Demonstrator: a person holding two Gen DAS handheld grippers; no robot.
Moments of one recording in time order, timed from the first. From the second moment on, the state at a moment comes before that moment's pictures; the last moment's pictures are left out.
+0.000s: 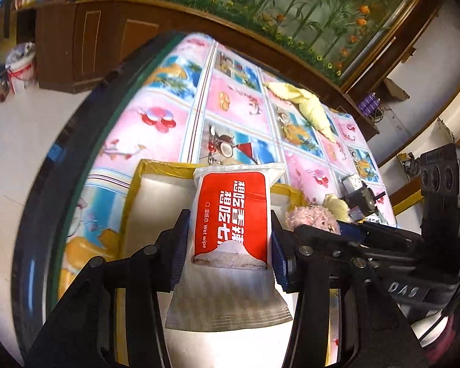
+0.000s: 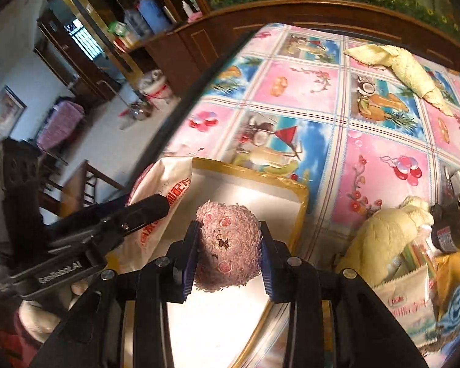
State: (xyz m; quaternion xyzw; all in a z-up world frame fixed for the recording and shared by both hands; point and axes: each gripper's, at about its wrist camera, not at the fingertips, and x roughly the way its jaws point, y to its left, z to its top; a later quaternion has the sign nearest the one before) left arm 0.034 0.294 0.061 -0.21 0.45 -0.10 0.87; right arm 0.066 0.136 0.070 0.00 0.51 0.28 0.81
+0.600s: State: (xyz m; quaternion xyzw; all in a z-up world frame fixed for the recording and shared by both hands) left arm -0.013 0.287 0.102 -0.25 0.40 -0.10 0.88; right arm 0.028 0.056 0.131 0.02 0.41 0.27 0.87
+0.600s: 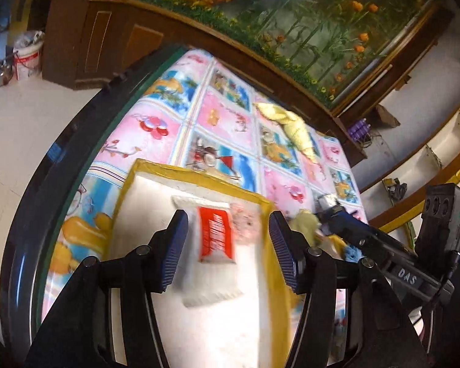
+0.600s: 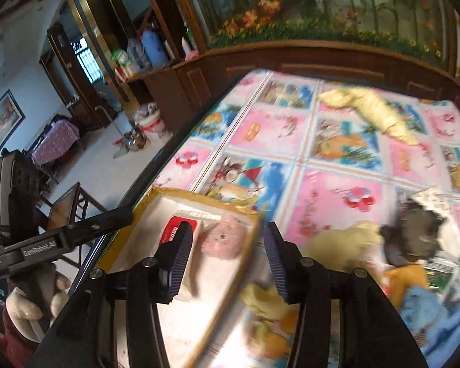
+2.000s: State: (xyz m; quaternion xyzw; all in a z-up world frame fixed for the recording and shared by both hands) left arm 0.005 0.079 0.091 -0.11 0.43 -0.08 0.89; right arm -0.035 -0.195 0.067 0.12 0.33 0.25 0.90
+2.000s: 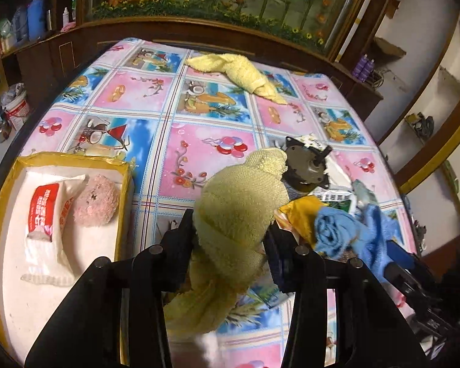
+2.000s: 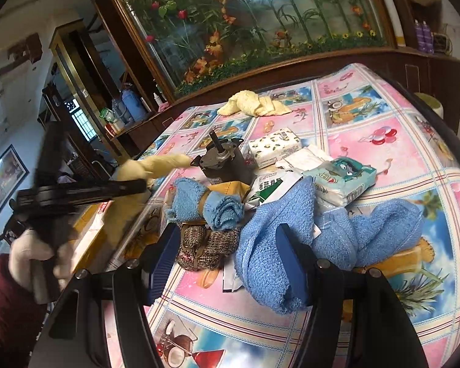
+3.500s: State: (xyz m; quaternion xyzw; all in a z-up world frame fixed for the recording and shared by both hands) left arm -0.180 0.251 0.095 -0.28 0.31 -0.05 0.91; right arm -0.023 0.004 0.057 -0.15 0.44 0.27 0.84
